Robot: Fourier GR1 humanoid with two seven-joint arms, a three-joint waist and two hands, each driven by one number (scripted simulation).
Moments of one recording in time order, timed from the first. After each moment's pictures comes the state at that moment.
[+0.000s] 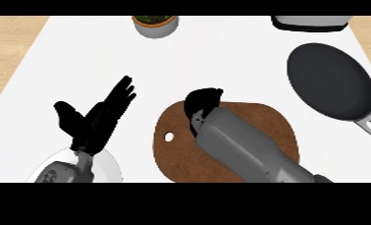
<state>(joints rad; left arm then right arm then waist) -0.11 0.27 -0.29 -1.52 0.40 0.08 0.16 -0.83 -0.03 0.80 -0.97 0.43 0.55 1.14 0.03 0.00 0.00</state>
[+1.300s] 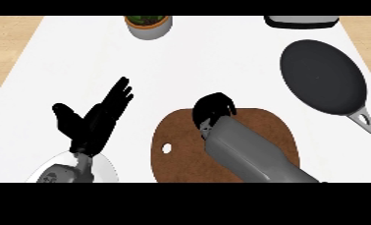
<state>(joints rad) -0.09 0.24 -0.25 -1.53 0.36 0.08 0.16 -0.76 -0.07 0.87 -0.98 0.62 0.63 1.10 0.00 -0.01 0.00</state>
